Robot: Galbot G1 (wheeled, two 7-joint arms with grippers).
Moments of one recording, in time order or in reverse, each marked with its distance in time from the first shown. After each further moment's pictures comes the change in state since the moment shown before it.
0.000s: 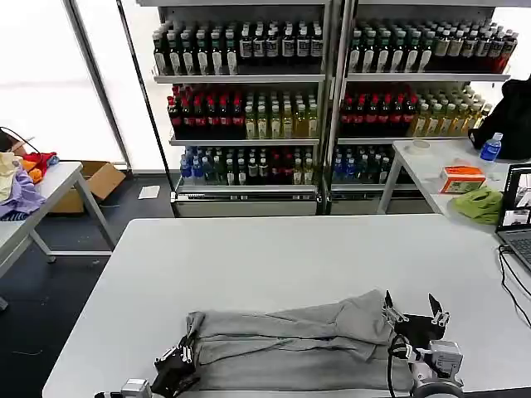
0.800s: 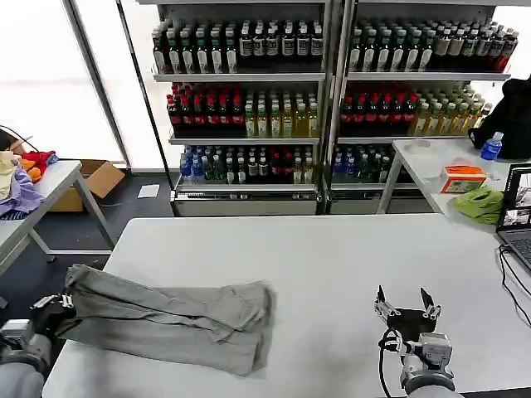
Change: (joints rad) left arm -0.204 0.363 -0.408 0.290 -0.132 -0.043 0.045; right arm 0.045 0.023 -0.035 -0.003 -0.025 -0.030 0.008
